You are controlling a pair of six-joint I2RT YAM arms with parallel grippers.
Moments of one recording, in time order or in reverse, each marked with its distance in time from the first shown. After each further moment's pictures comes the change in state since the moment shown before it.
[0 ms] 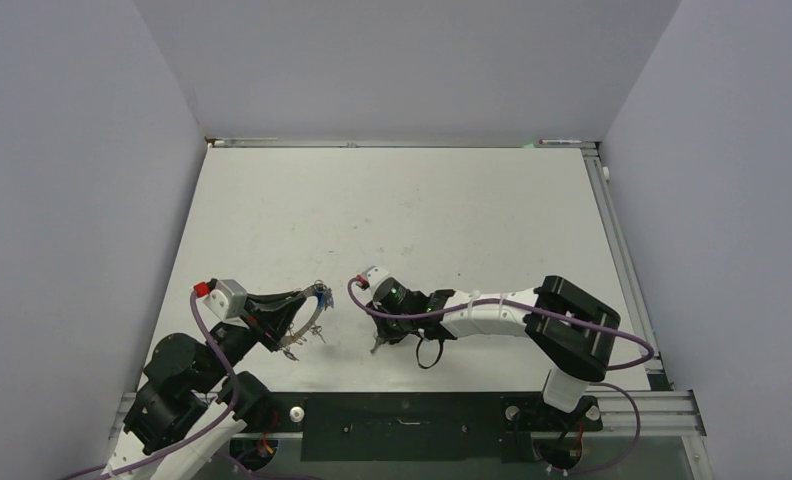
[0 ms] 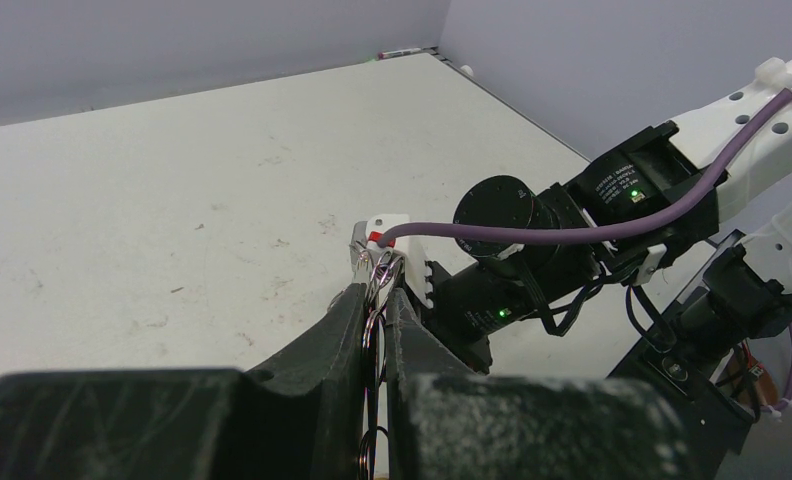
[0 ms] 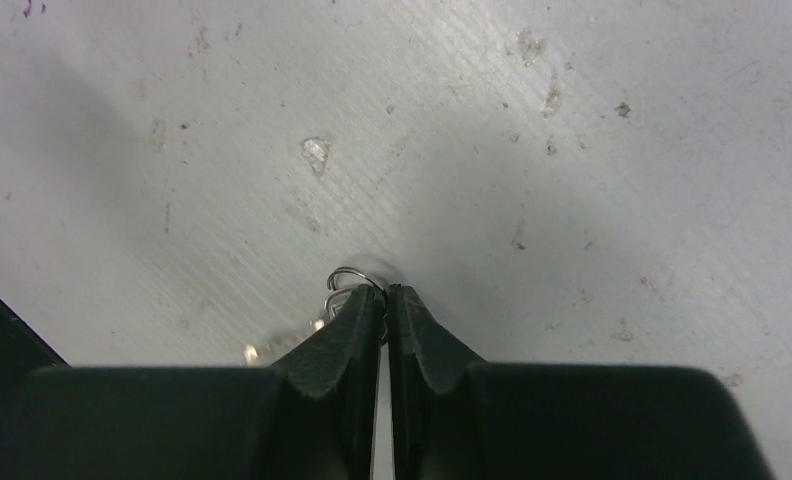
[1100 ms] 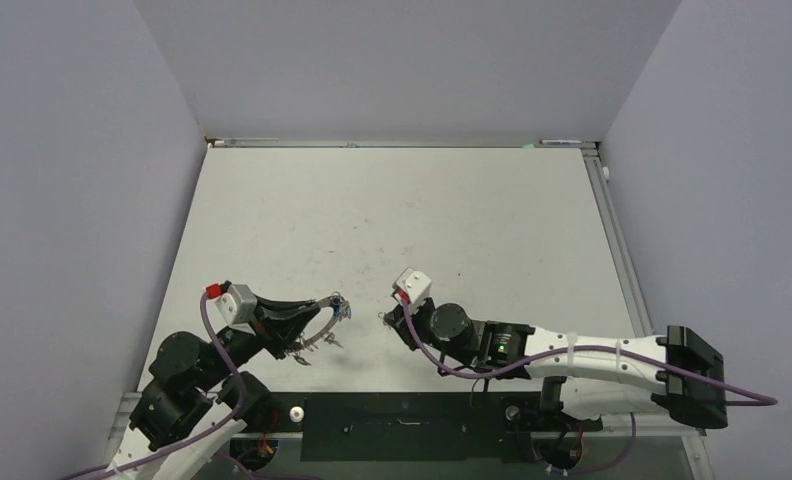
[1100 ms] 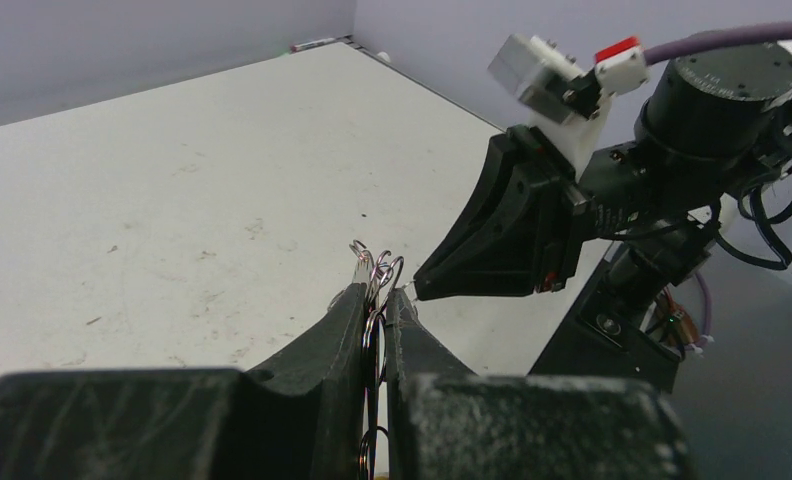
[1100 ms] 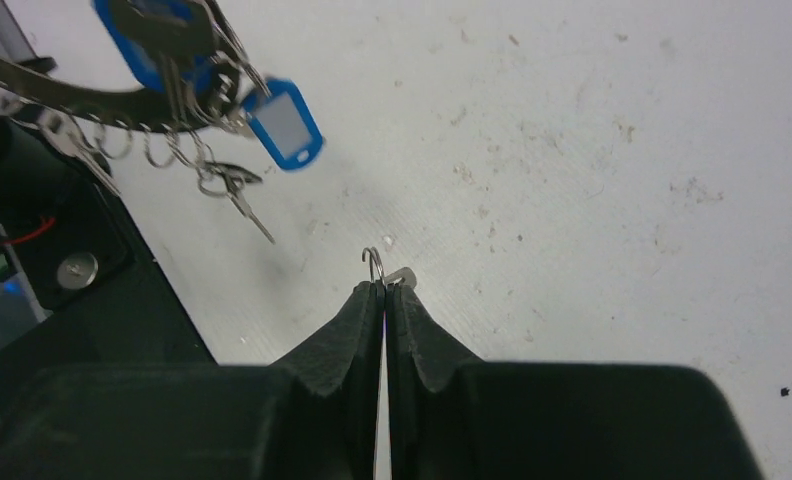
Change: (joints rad) left arm 0.006 0.003 -0.030 0.051 0.154 -0.015; right arm 0.154 -0.546 -0.254 0.209 0.238 -0.144
